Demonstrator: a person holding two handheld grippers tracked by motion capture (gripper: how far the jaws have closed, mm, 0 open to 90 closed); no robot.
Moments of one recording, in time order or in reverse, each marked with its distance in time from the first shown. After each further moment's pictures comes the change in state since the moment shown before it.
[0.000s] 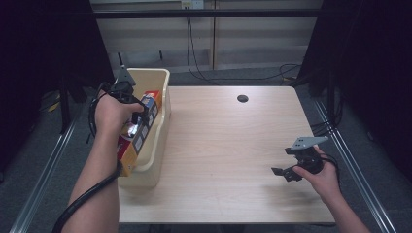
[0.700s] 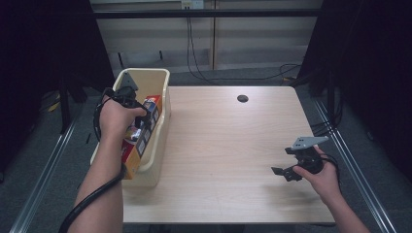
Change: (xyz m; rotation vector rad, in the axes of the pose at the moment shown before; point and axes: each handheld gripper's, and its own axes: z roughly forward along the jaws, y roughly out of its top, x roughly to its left) left arm 0.001 -0.002 0.016 0.015 0.001 -0.015; right arm 0.000 0.000 -0.001 0.000 -0.010 0.007
